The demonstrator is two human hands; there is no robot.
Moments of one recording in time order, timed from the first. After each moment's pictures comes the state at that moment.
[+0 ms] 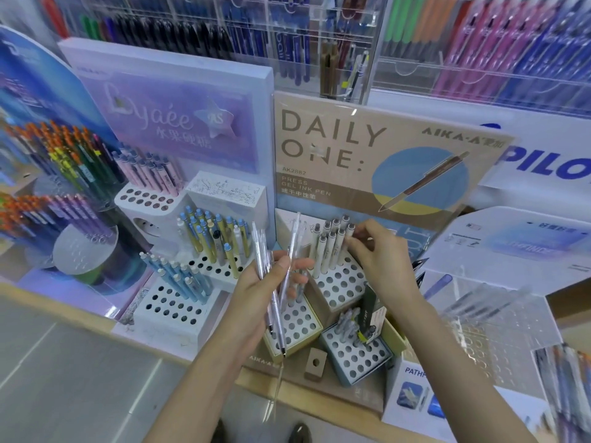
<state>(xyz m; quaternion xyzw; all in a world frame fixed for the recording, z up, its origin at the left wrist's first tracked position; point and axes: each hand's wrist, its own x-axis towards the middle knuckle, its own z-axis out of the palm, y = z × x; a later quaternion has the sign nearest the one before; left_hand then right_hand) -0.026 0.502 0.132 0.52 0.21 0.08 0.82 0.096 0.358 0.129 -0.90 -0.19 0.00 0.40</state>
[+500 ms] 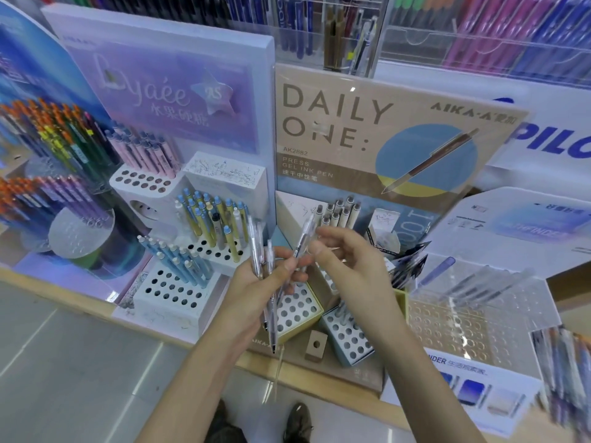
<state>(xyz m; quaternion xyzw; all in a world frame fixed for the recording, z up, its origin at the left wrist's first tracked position) -0.038 0.502 0.123 0.52 0.22 0.07 0.82 0.022 0.374 0.151 -0.77 -0.15 0.15 0.60</state>
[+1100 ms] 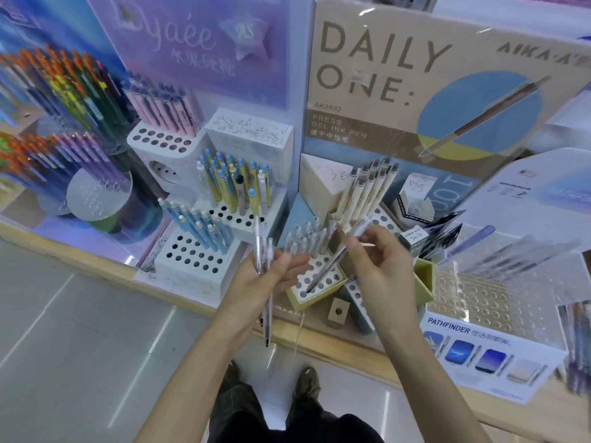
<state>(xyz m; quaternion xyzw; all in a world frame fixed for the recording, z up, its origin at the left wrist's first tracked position) -0.082 0.525 0.084 0.57 0.21 0.04 0.80 -0.010 0.381 0.109 -0.78 -0.07 0.08 0.61</state>
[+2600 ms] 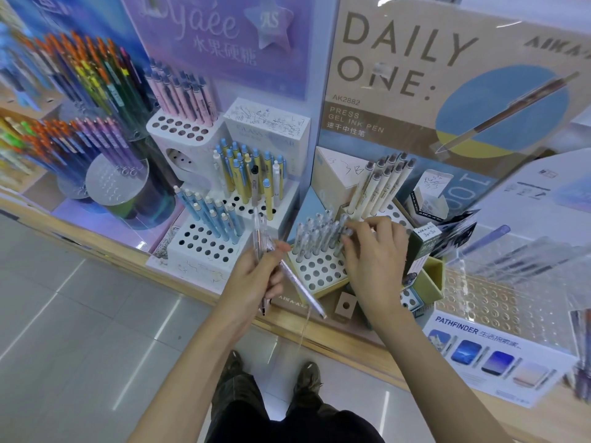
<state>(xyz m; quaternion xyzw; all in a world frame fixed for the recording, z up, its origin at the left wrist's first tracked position) -0.095 0.534 0.084 0.54 0.28 0.06 0.79 0.021 0.389 0.037 -0.91 -0.25 -0.23 0.25</state>
